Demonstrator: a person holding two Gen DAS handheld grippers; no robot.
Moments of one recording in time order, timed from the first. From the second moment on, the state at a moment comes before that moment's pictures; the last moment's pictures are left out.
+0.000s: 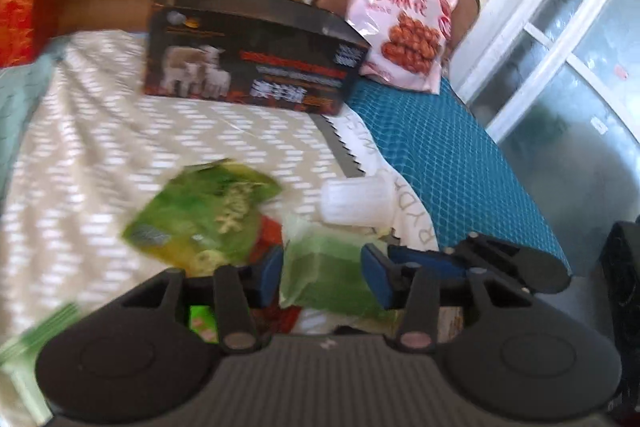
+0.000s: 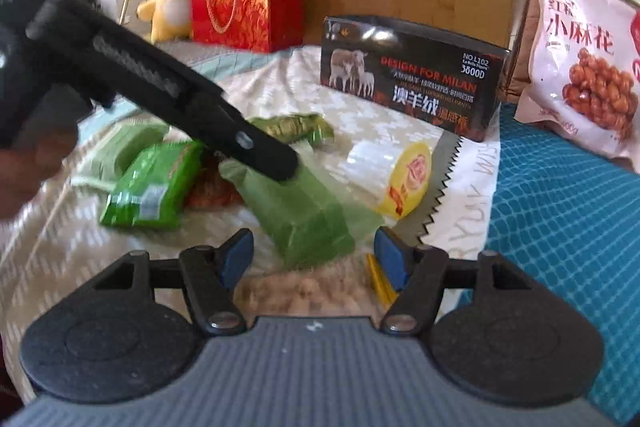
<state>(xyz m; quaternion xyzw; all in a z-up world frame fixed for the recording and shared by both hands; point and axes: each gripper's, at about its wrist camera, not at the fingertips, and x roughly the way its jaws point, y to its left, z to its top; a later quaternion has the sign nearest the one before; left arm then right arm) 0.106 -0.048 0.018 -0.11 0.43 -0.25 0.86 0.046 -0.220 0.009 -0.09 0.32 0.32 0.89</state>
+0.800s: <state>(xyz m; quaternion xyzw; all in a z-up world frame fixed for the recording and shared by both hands) 0.262 -0.027 0.082 -0.14 0.31 -0.18 0.92 0.200 -0.192 0.066 -0.14 0.19 0.28 0.93</state>
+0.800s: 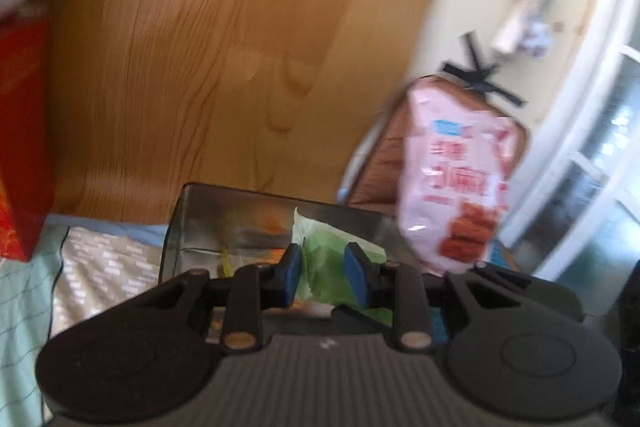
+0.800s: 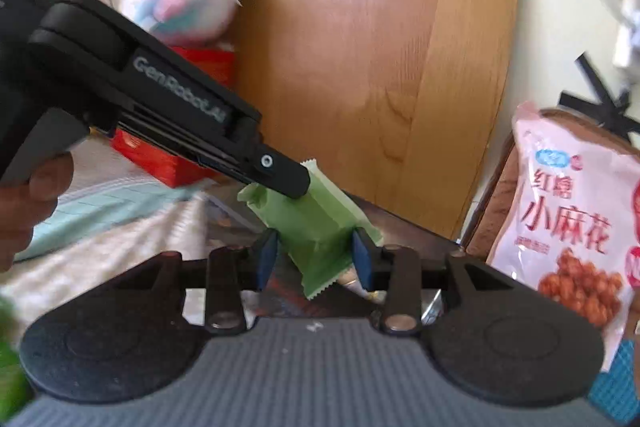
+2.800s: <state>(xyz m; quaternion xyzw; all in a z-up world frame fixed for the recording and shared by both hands) 0.058 0.009 0.020 -0.17 0.41 -0.25 0.86 -0.002 -0.183 0.013 -0.15 0.23 0.25 0.93</state>
